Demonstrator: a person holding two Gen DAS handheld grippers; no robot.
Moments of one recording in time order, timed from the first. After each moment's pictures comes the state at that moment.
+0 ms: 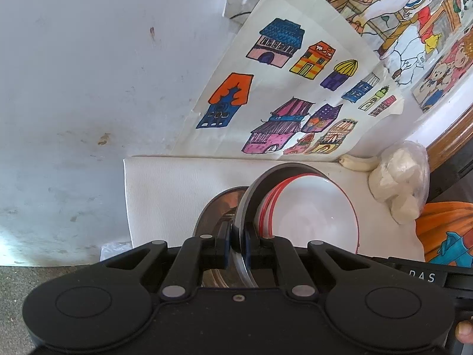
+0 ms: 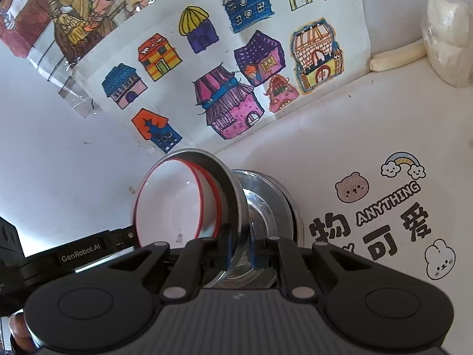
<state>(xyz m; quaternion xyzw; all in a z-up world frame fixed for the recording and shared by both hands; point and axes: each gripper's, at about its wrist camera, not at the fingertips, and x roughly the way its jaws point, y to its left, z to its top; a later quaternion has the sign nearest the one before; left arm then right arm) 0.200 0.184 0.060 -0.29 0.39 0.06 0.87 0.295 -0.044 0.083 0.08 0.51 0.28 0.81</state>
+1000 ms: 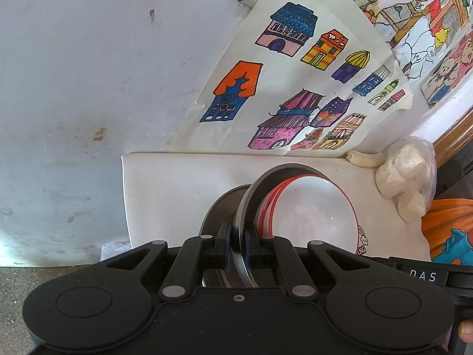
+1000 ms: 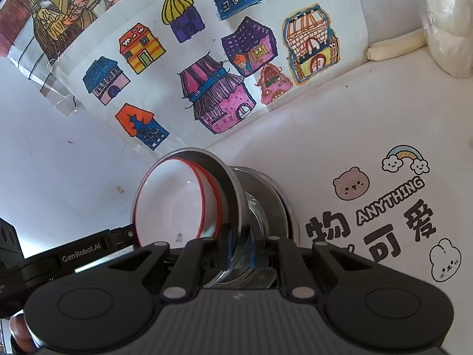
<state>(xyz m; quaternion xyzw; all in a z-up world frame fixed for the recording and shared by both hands) 0.207 0.186 0.048 -0.29 0.40 0.06 0.87 0.301 -0.033 0.071 0.08 0.52 0.27 0.80</state>
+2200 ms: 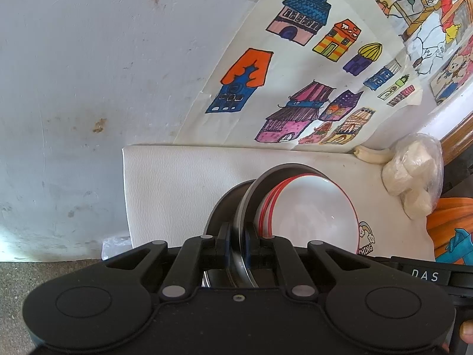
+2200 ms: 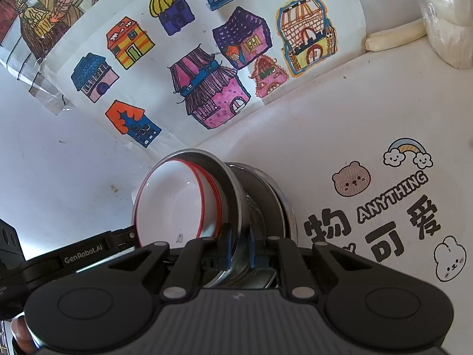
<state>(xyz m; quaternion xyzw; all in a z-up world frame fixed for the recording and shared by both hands) 0.214 0.188 0.037 -0.29 0.41 0.06 0.86 0.307 -0.037 0.055 0.08 0.53 0.27 0.80</state>
